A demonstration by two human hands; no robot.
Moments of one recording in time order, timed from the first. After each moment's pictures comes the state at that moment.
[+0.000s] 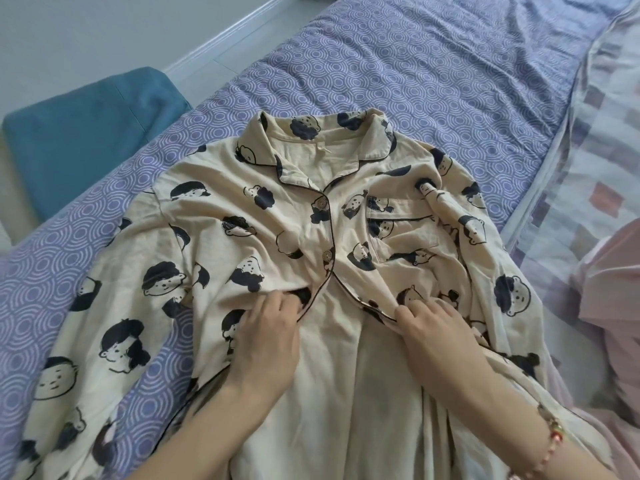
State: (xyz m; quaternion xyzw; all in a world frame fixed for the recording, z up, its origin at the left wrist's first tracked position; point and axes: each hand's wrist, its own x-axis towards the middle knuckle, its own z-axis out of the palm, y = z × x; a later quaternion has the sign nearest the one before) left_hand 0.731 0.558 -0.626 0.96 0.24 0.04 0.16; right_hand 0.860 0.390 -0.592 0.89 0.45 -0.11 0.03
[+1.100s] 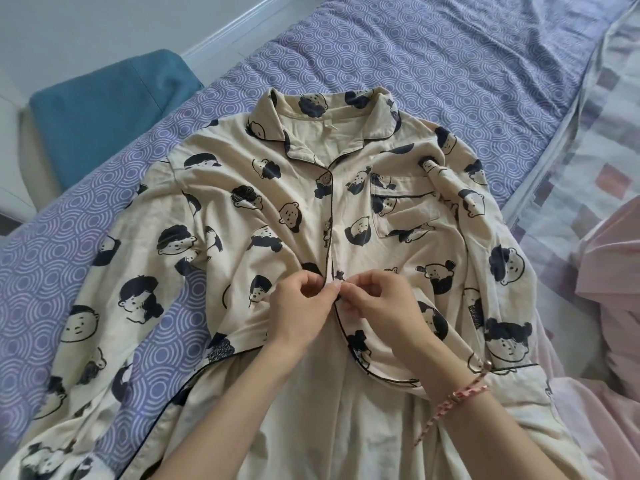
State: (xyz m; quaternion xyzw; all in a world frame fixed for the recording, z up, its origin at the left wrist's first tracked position) left_hand 0.751 0.517 -0.613 0.69 0.45 0.11 0.55; right_hand 0.827 0.426 -0.599 0.75 0.07 -0.39 -0.53
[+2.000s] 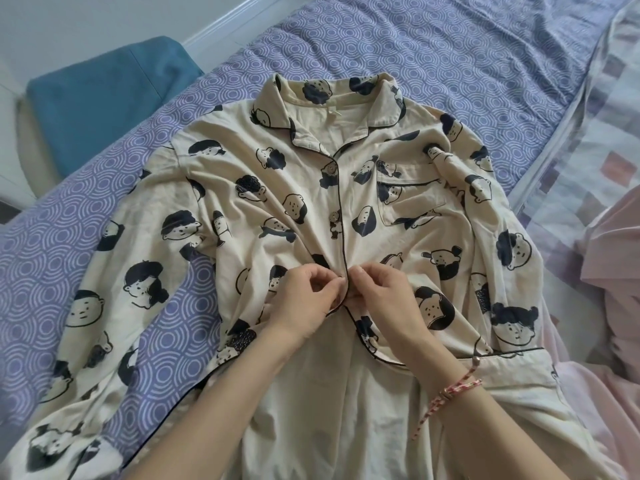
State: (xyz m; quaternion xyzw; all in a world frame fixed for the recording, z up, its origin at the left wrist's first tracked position) left_hand 0.743 0.522 -0.618 0.71 0.40 0.04 0.58; right_hand 0.812 0.428 -0.611 0.76 0.07 -0.35 -0.54
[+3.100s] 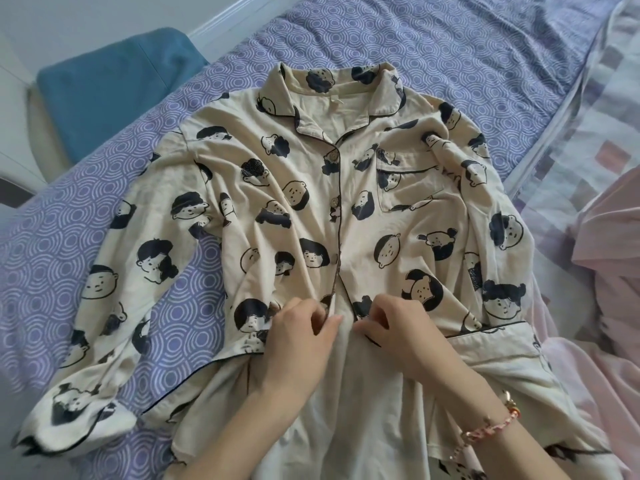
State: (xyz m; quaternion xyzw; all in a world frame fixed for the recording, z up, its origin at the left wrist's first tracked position) left_hand 0.681 0.477 -0.601 0.83 0.39 0.05 0.40; right_hand 0.787 0.375 -0.591 0.87 0.30 -0.33 -0.20
